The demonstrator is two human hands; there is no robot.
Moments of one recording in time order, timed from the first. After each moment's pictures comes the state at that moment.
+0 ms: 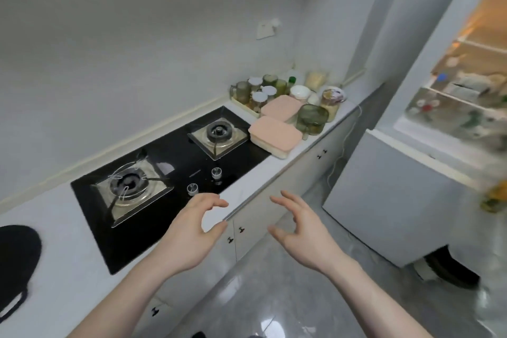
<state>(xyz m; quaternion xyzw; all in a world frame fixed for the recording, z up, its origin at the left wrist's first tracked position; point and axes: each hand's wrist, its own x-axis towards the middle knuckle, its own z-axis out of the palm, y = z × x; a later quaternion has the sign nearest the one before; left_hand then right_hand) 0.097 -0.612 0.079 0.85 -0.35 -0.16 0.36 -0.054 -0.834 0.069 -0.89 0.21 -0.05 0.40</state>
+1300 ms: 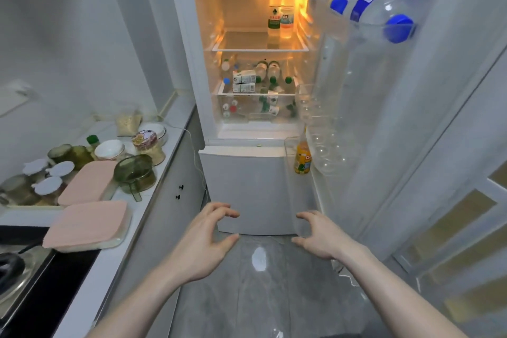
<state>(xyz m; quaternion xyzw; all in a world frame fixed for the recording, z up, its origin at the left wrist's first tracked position) -0.026 -1.015 0.086 0.64 -0.69 -0.24 0.24 -0.308 -1.109 0.056 -0.74 0.60 0.02 0.31</state>
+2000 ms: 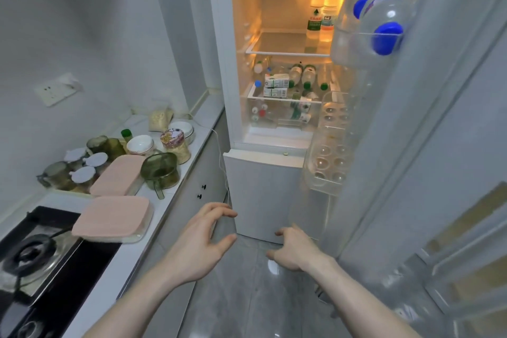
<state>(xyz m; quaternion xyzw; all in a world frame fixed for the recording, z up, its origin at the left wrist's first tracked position) 0.000 -1.040 0.097 0.69 -0.64 -0.22 0.27 -0.212 -1.147 0.042 -0.75 0.56 0.06 0.35</state>
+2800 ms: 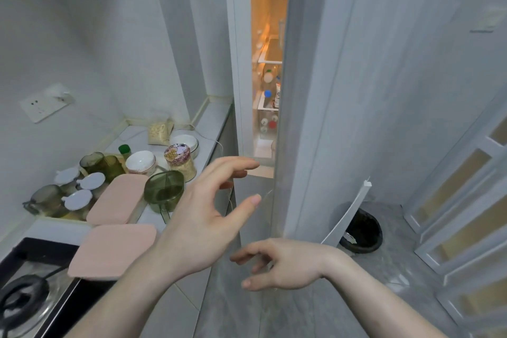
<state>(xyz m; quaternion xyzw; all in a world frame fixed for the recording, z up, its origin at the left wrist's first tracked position) 0.058 -1.093 0.218 0.58 -0.66 -0.18 0.44 -0.113 -1.170 0.130 -0.84 0.28 0.10 0.46</state>
